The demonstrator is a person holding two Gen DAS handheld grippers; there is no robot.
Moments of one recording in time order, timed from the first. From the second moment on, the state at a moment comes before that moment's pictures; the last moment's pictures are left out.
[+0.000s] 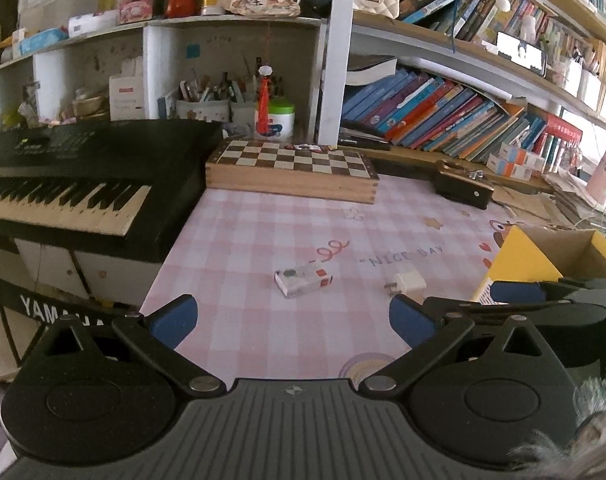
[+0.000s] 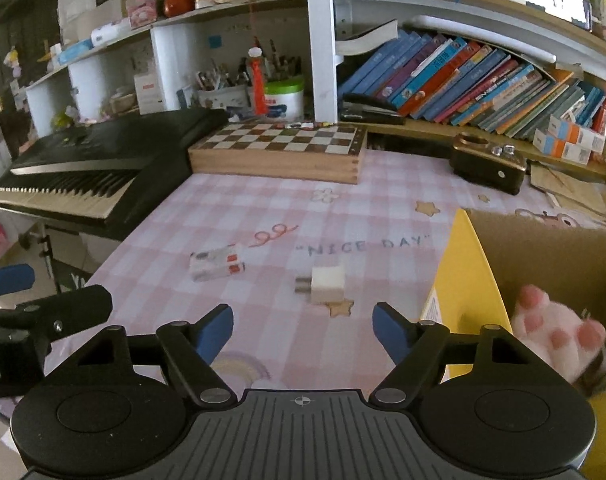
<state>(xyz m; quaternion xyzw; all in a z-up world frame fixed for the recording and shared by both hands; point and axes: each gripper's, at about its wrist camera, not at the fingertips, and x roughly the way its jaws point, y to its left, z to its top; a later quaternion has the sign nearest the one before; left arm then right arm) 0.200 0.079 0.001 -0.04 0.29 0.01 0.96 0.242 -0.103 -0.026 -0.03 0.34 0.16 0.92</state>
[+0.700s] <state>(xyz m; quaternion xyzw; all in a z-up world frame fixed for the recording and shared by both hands) 0.314 0.084 -0.038 -0.05 0.35 0.02 0.94 0.300 -0.079 -0.054 -0.04 0.39 0.13 0.91</state>
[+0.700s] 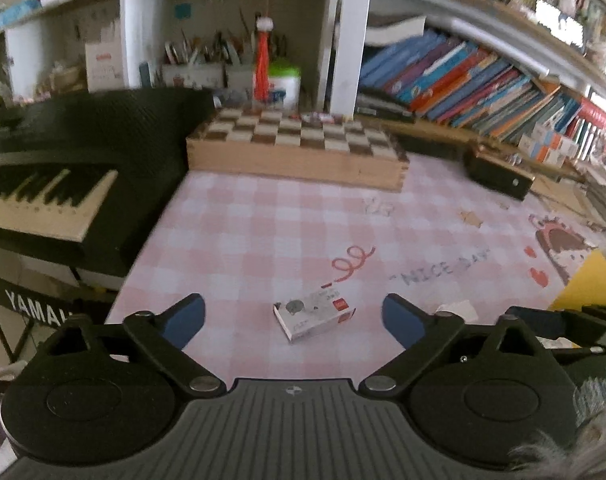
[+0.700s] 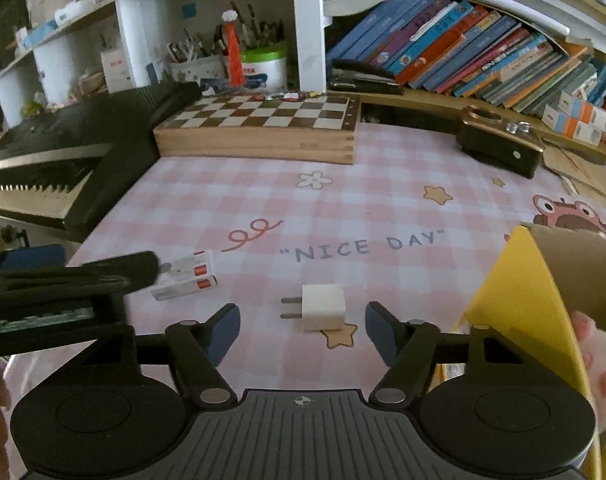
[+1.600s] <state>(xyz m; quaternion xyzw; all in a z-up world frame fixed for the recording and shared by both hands) 0.359 0.075 -0.076 -0.03 0.40 0.00 0.92 0.324 -0.073 -0.085 -0.05 0.41 0.13 0.90</state>
